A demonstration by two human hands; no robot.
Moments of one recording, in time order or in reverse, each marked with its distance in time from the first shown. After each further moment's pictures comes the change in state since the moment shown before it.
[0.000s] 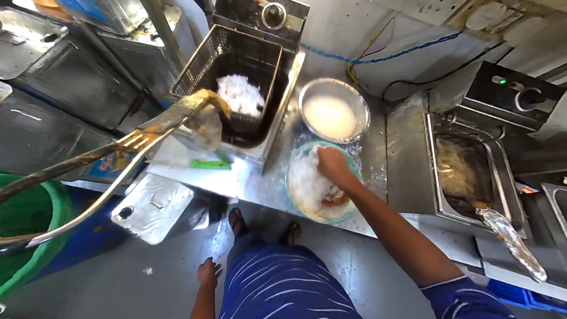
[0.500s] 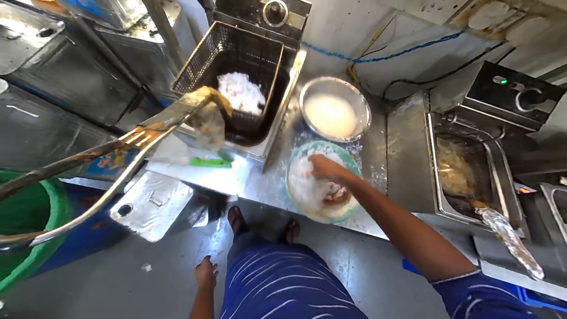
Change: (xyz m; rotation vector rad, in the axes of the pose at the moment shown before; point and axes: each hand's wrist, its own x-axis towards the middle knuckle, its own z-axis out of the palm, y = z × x) left_hand 0.013 -0.013 -0.007 -0.026 0.044 0.005; right_hand -0.008 -0.010 -0.011 0.322 -0.349 -0.207
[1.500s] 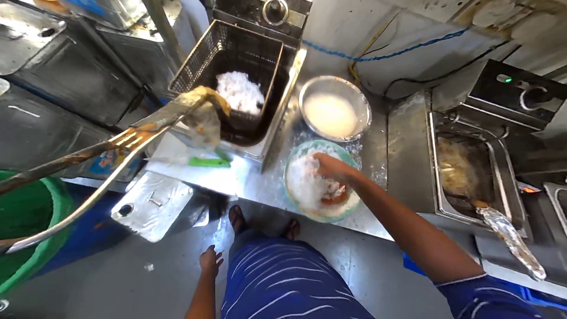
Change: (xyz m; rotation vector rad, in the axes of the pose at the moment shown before) left_hand -0.004 0.026 0.021 -0.017 -0.066 -0.011; right_hand -0.012 0.011 -0.008 0.098 0.001 -0.099
